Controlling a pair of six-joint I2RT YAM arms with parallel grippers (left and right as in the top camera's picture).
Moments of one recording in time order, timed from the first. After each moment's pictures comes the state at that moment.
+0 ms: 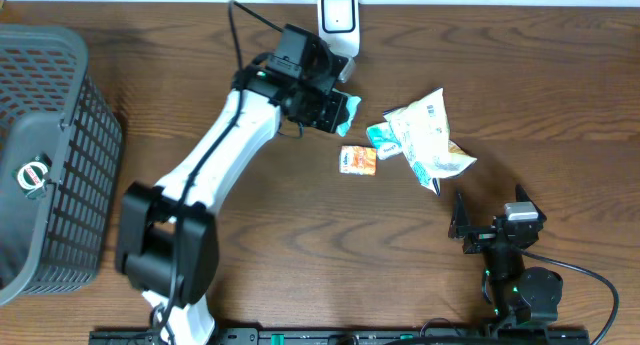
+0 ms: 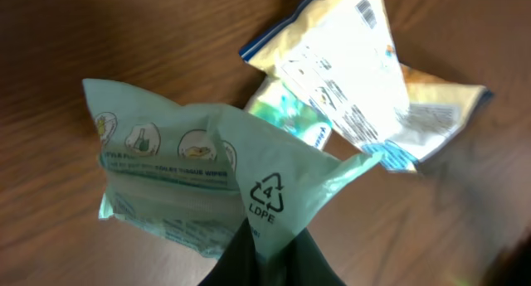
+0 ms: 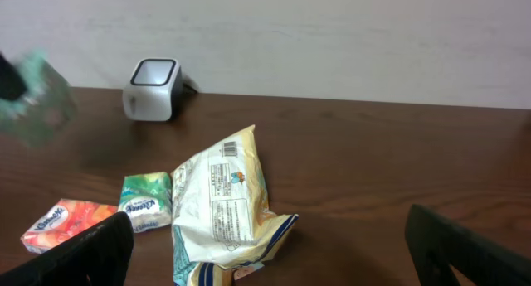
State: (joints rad) left arm -0.42 1.91 1.56 -0.71 0.46 -0.06; right arm 0.00 0.01 0.01 -0.07 -0.08 -0.02
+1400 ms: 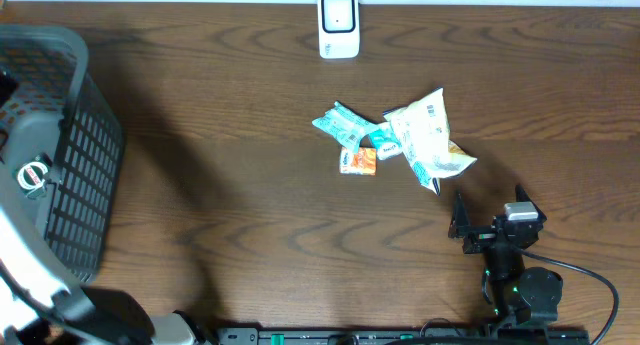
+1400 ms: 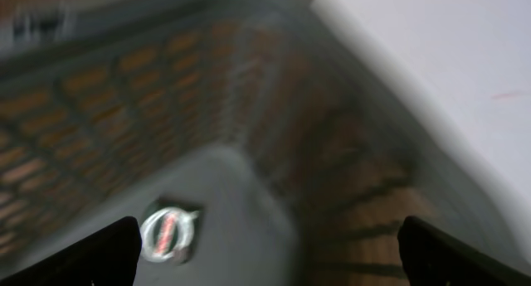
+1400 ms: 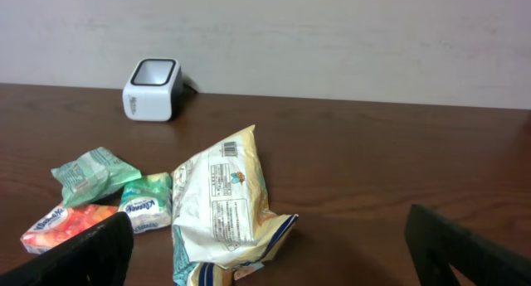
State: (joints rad) left arm 0.68 1.55 1.63 -0.72 0.03 -0.30; right arm 0.00 0.01 0.01 -0.07 -0.08 -0.02
